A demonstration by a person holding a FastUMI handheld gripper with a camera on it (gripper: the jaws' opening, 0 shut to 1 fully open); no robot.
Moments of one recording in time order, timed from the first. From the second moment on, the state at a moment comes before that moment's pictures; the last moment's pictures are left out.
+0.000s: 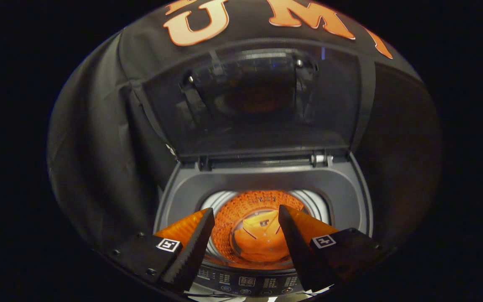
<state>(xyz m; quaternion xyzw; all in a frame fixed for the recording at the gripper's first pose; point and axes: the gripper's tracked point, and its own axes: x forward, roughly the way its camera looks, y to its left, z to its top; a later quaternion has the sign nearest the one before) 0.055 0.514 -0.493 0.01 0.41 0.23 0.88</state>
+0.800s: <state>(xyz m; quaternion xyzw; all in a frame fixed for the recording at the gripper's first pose) 0.165 0.514 -0.245 0.06 0.20 0.22 0.95</state>
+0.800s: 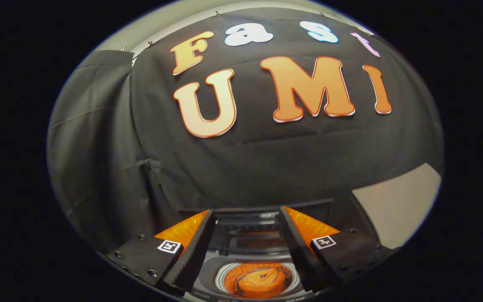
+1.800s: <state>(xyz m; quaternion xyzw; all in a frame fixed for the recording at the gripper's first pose) 0.325 0.513 -0.342 0.00 0.27 0.15 0.95</state>
